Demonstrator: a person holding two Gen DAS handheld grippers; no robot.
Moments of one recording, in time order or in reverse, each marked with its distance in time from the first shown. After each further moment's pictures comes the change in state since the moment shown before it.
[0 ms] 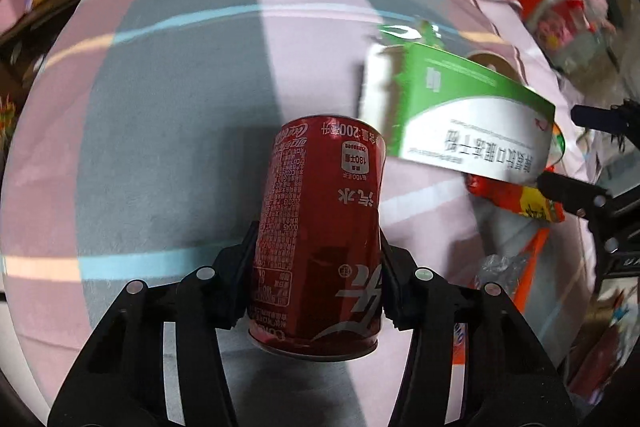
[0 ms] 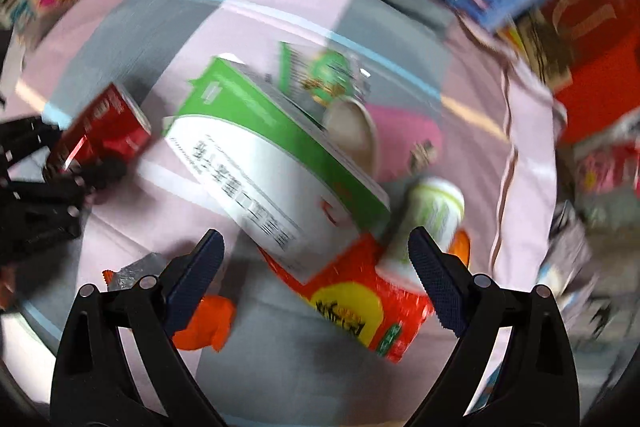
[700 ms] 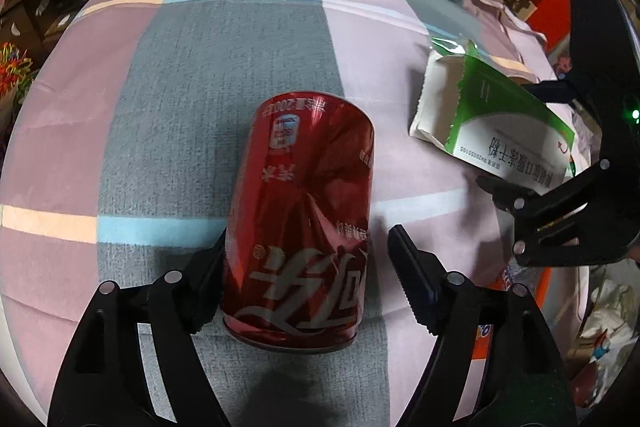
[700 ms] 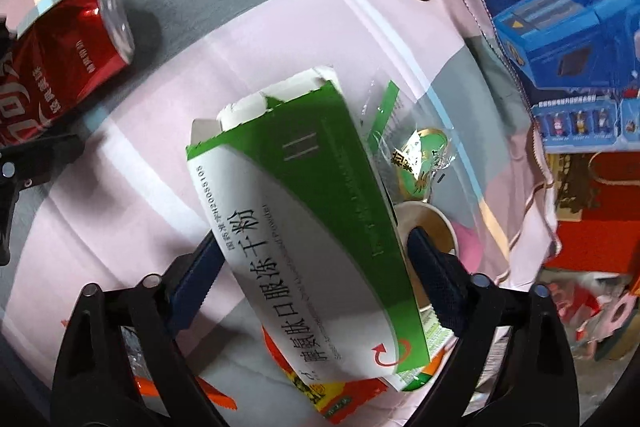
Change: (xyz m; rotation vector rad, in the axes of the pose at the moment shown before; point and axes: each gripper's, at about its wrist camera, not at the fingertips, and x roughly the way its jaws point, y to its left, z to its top) left arm -0.002 0.031 -0.011 -0.123 -0.018 0.004; right arm 0.052 0.062 0.049 -0.387 0.059 -0.080
